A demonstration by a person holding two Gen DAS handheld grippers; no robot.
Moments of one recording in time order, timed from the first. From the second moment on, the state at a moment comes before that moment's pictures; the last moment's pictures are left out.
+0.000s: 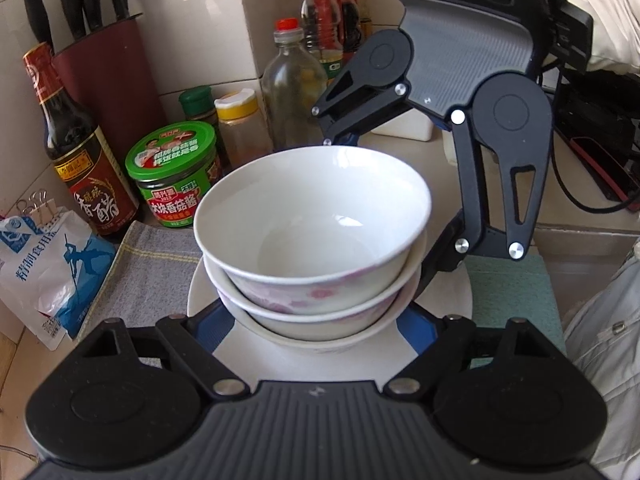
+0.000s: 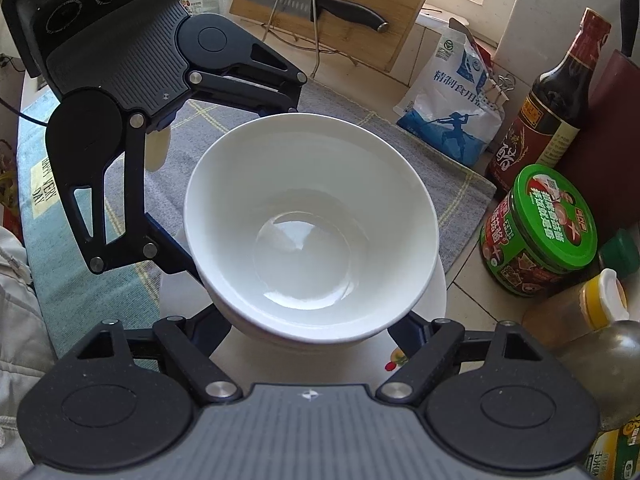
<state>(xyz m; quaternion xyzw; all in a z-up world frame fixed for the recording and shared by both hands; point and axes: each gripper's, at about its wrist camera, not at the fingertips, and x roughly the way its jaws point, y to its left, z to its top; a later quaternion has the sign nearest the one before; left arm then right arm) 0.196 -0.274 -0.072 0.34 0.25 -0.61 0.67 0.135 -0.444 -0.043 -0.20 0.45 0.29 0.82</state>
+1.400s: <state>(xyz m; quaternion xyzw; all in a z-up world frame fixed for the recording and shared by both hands) 0.133 -0.160 -0.026 0.19 0.11 -0.54 0.81 0.081 -0.390 -0.009 -0.11 0.44 0.03 0.89</state>
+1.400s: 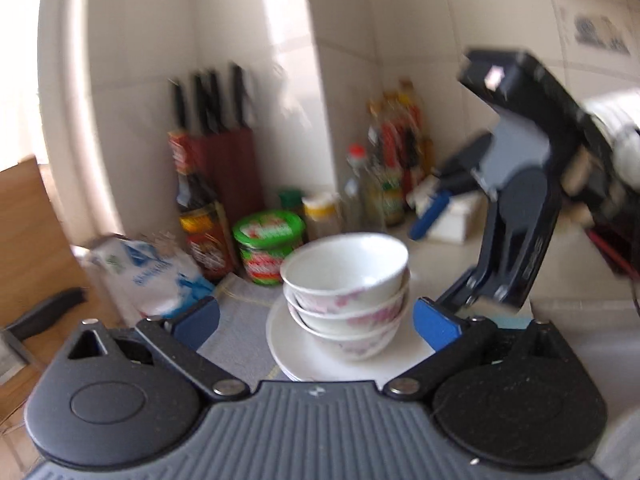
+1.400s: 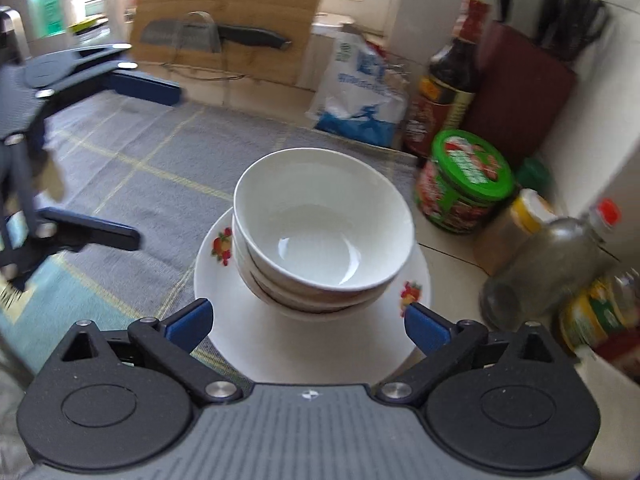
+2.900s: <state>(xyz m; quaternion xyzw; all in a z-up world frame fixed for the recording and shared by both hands) 0.099 -0.101 0.031 0.13 0.28 -0.35 0.88 -0.030 -0.293 0.041 0.10 0.34 -0.27 0.90</state>
